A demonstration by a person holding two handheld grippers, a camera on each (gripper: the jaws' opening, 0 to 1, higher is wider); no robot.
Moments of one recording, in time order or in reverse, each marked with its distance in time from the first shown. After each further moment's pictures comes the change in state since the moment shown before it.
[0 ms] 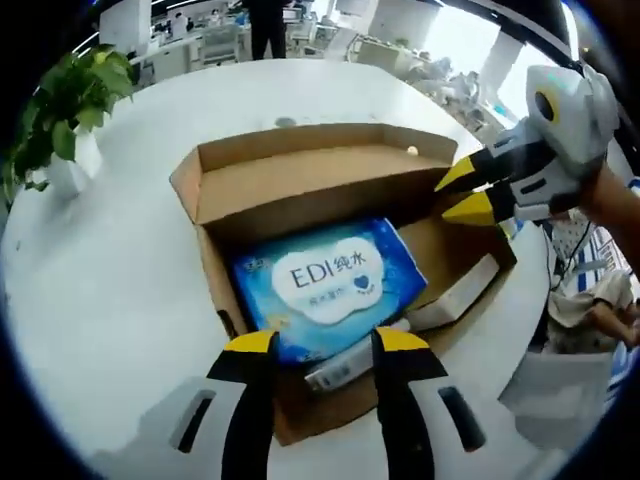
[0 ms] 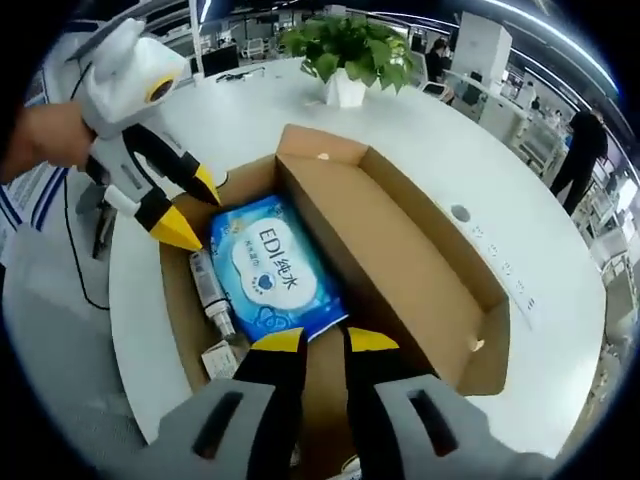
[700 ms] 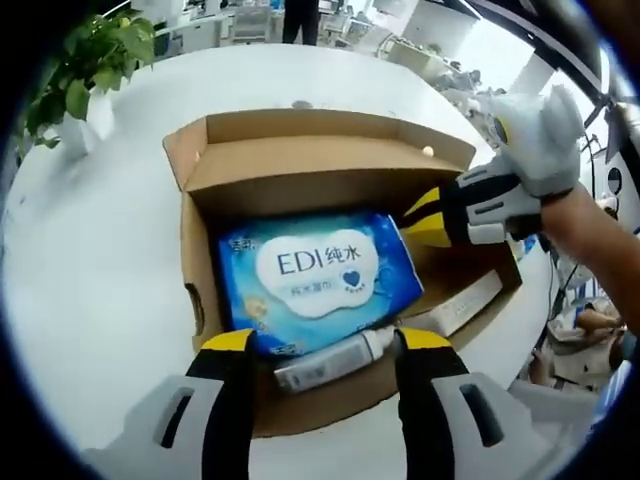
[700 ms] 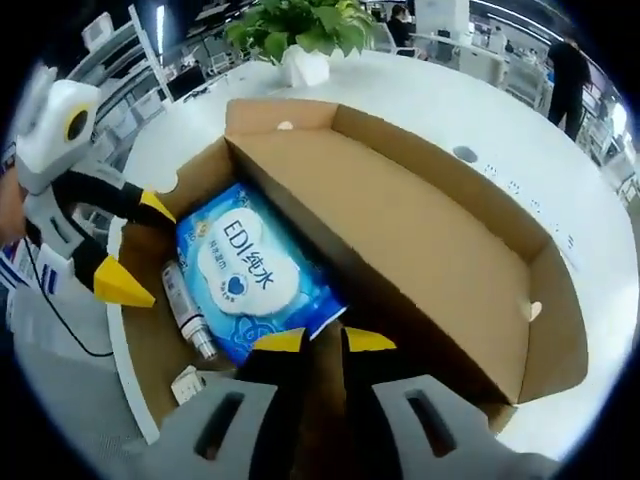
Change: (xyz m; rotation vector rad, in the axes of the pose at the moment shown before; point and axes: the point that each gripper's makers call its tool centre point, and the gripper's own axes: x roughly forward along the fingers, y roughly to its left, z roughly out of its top) left arm 0.017 -0.011 -0.008 -0.054 0.014 0.085; right arm 0.047 -0.009 -0.026 0.268 0.011 0.087
